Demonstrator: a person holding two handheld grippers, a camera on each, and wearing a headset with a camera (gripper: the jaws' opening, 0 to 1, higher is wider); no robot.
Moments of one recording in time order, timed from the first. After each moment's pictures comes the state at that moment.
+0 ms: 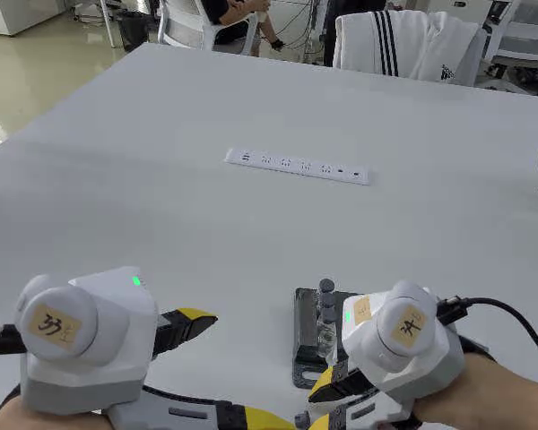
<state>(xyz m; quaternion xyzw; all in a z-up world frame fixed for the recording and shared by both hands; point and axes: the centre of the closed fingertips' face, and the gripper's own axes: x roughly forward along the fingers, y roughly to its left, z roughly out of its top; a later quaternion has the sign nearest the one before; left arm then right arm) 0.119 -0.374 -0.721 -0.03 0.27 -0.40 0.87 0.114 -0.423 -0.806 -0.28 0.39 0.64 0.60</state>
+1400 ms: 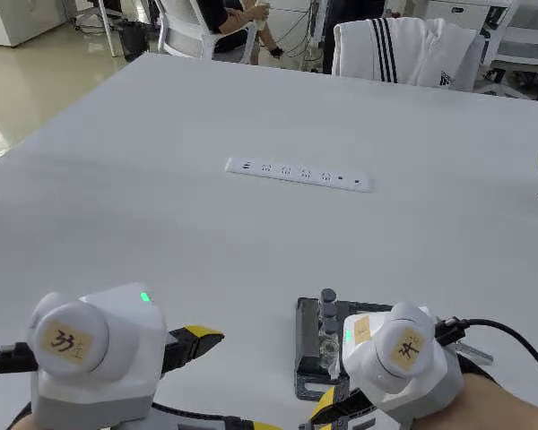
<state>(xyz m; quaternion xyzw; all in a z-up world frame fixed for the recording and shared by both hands) 0.120 -0.377 -0.730 -0.05 0.29 -0.40 0.87 0.113 -0.425 -0.819 -0.28 0.38 0.64 0.61</state>
